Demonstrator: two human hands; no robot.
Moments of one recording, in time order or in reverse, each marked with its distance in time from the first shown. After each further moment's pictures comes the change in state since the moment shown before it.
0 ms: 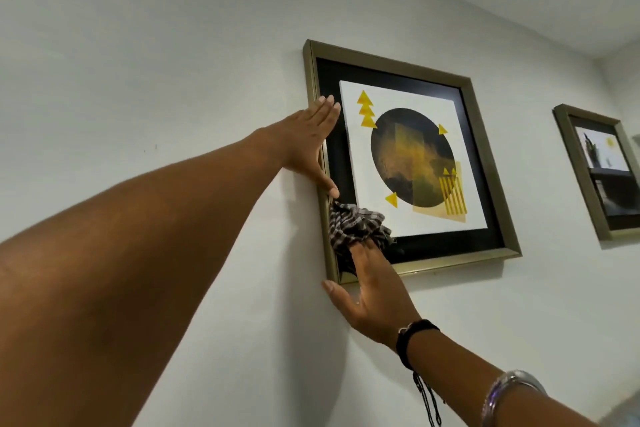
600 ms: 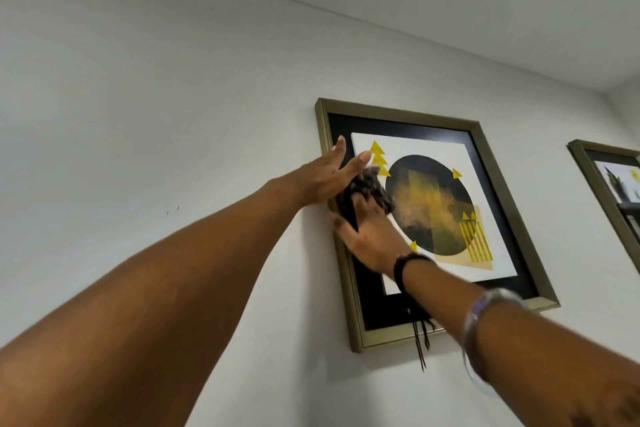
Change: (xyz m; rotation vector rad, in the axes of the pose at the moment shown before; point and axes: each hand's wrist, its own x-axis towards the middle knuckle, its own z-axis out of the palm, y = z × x) left_hand 0.009 0.006 -0.020 -0.708 0.051 -0.201; right_hand 0.154 -0.004 -0.031 0.076 0.005 0.107
